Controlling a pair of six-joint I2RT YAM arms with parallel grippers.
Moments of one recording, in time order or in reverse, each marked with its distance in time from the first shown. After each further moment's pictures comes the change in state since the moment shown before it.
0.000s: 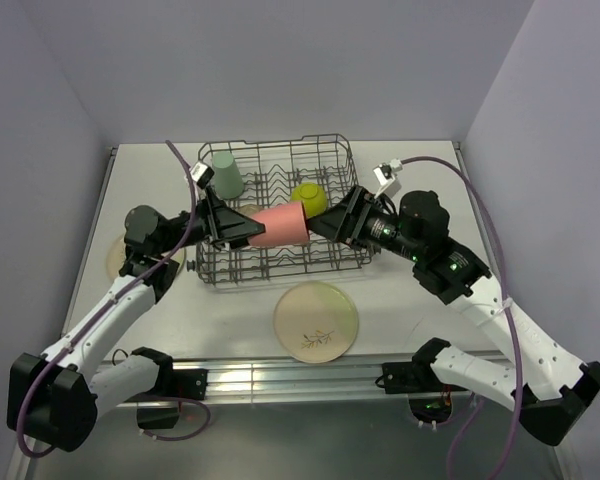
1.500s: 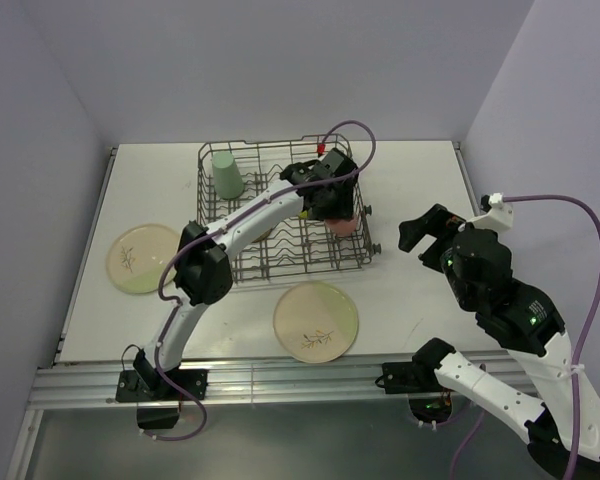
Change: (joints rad) left arm -0.495 1.213 1.530 -1.618 -1.128 0.800; right arm -0.010 -0.273 0.137 -0.652 0.871 -0.224
